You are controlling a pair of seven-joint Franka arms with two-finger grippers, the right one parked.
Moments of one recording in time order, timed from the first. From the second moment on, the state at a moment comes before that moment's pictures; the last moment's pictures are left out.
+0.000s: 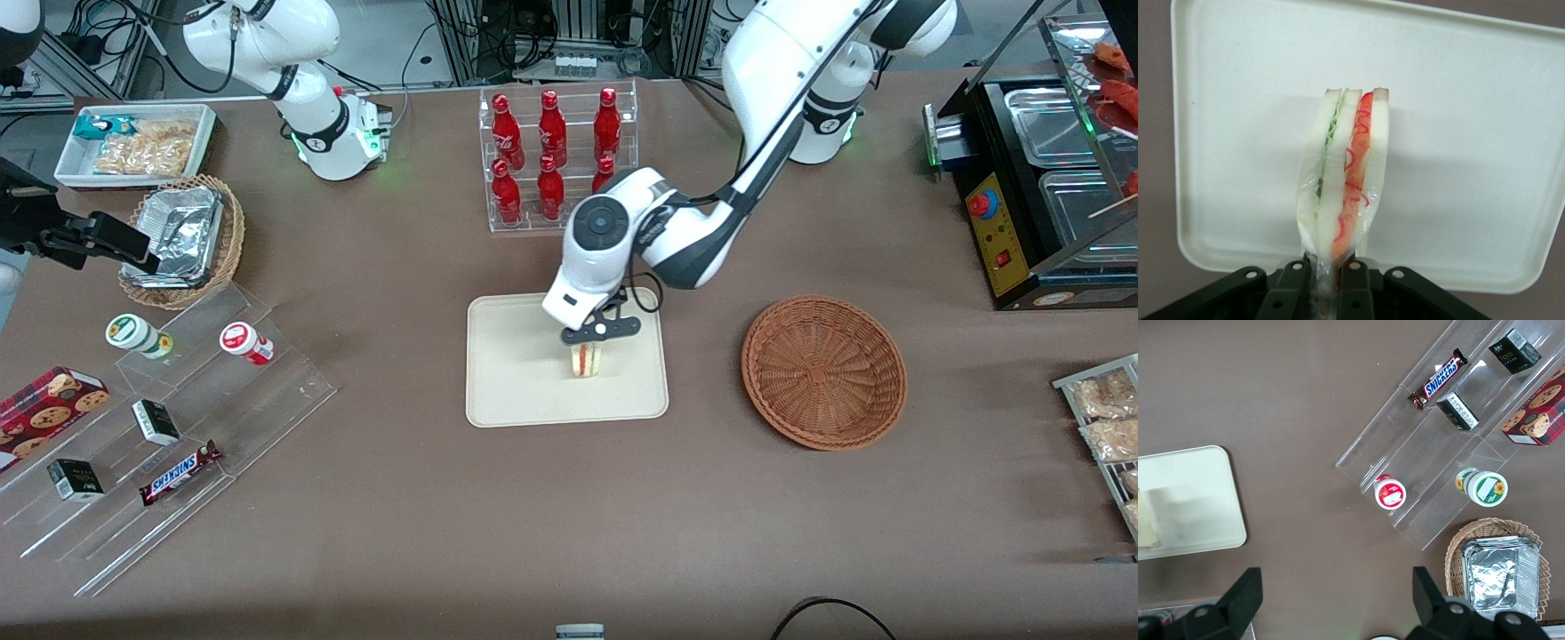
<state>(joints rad) -0.57 0.61 -0.29 -1.63 0.12 2.23 -1.06</state>
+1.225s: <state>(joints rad) -0.61 0.75 -0.29 -1.41 0.18 2.09 -1.11</state>
